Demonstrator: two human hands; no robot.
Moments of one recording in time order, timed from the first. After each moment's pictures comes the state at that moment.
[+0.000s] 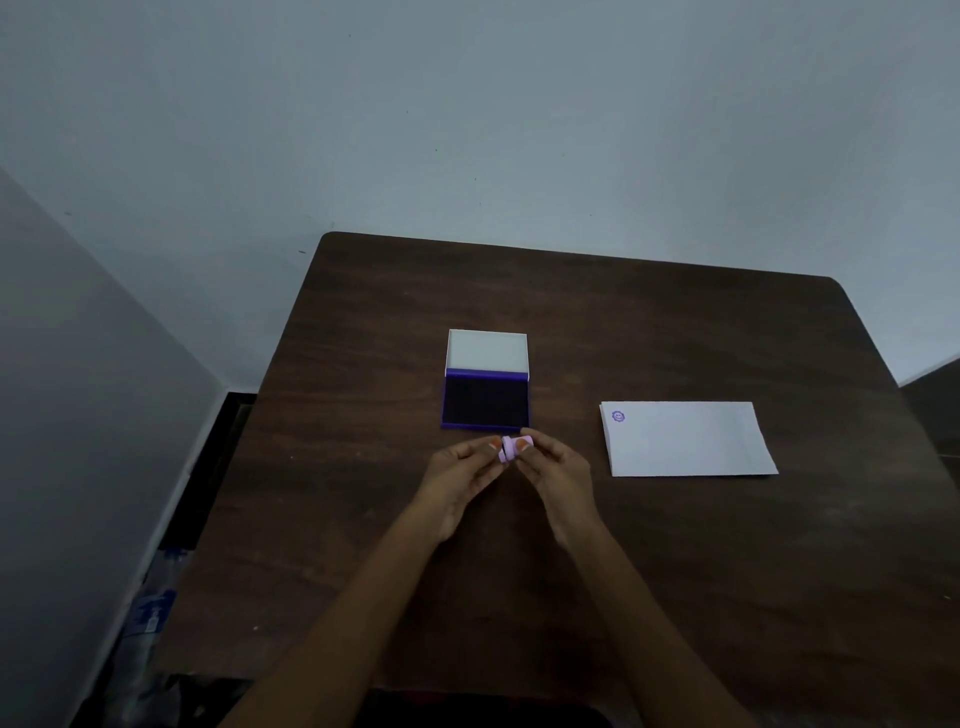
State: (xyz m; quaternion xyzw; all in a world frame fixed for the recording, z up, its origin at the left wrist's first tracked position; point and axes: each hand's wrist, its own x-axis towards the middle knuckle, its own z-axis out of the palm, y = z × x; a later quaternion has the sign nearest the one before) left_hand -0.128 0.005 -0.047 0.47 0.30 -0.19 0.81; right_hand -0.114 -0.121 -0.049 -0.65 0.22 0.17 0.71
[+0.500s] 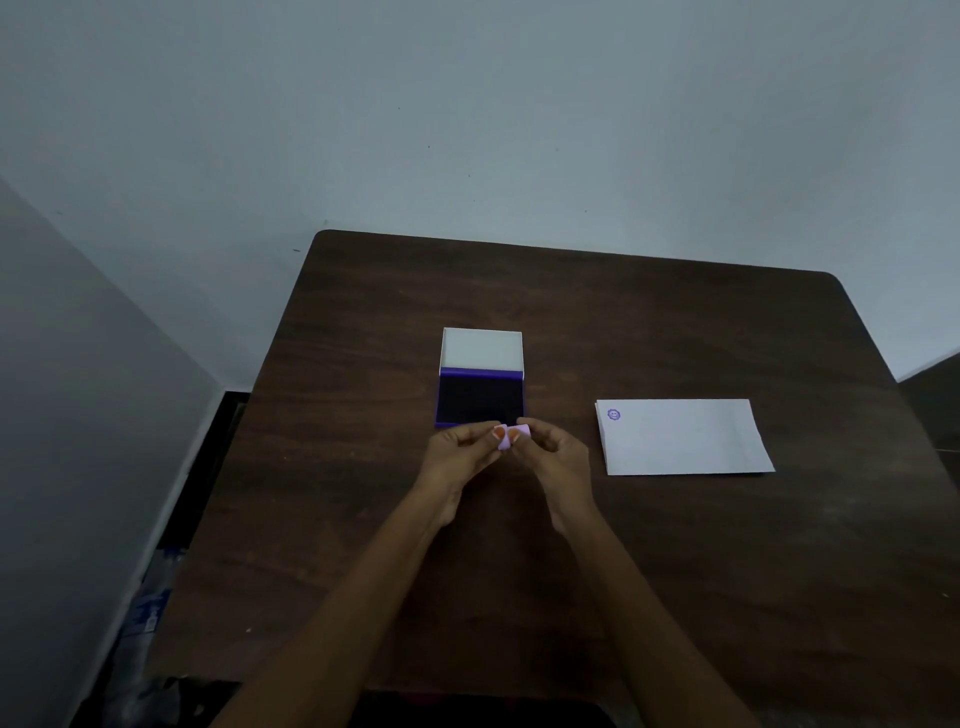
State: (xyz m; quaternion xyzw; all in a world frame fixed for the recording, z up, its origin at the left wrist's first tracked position) left_hand -0.116 -0.001 -0.038 0.56 0.25 -0.16 0.78; right_hand -0.105 -0.123 -0.047 -0.70 0.18 0.14 0.68
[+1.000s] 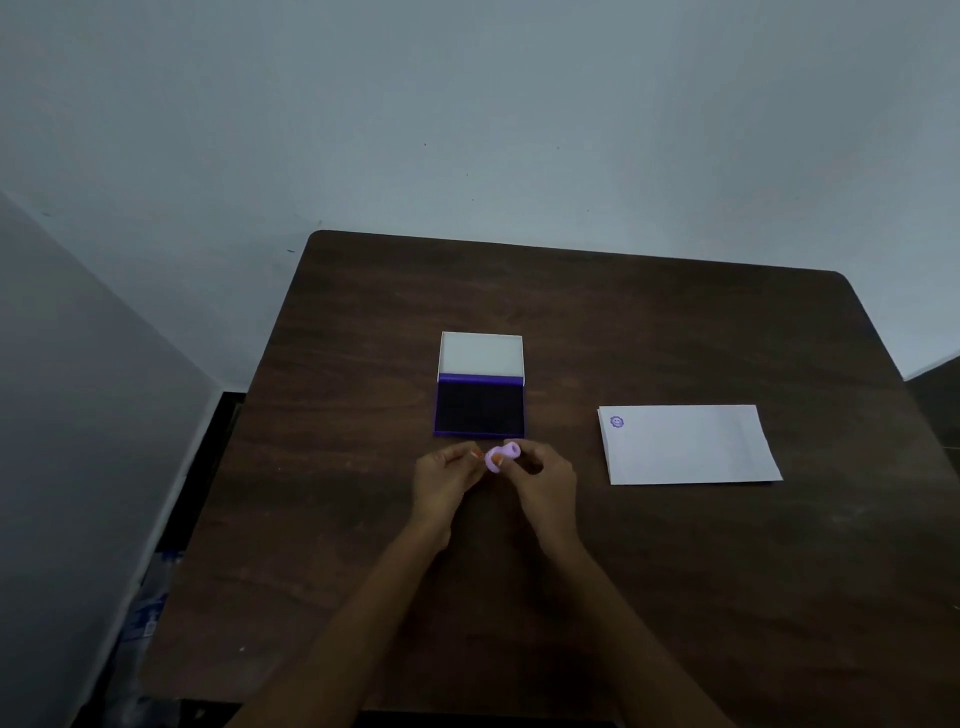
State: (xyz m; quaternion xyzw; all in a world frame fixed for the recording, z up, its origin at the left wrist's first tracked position) left_hand -0.121 0.000 -0.059 0.63 0.32 -0.12 0.70; right_hand -0.109 -0.112 -0.068 -0.78 0.15 0.10 0.60
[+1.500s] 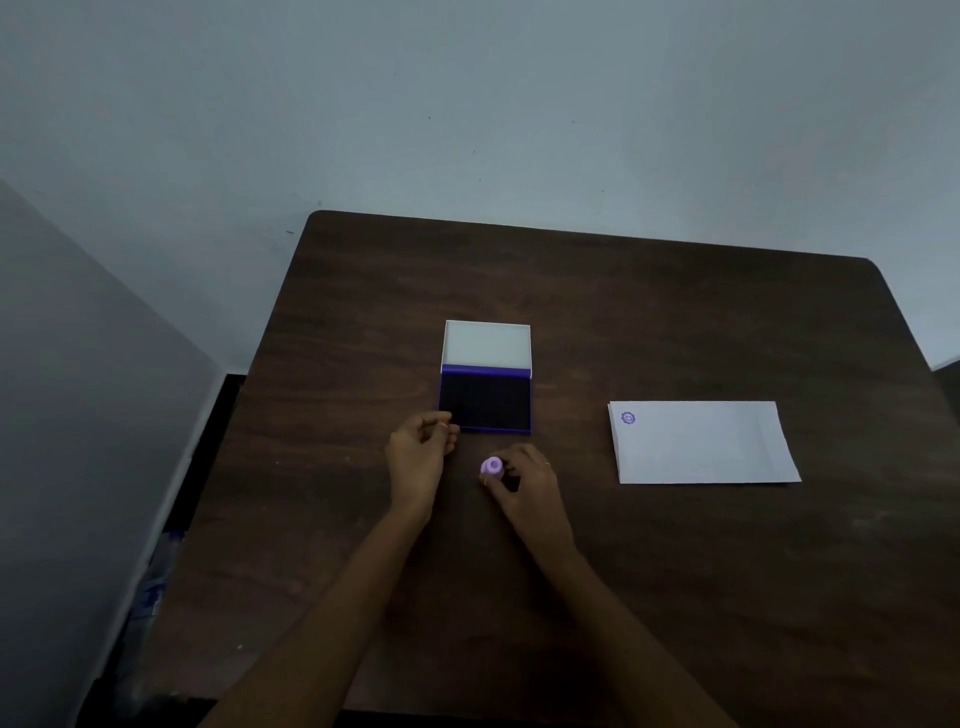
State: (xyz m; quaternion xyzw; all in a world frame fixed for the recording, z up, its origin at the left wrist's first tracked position) left_hand -0.100 0.023 -0.072 0.70 0.33 0.03 0.63; right_hand -0.105 -0.110 -0.098 -0.90 -0.07 0.14 0.42
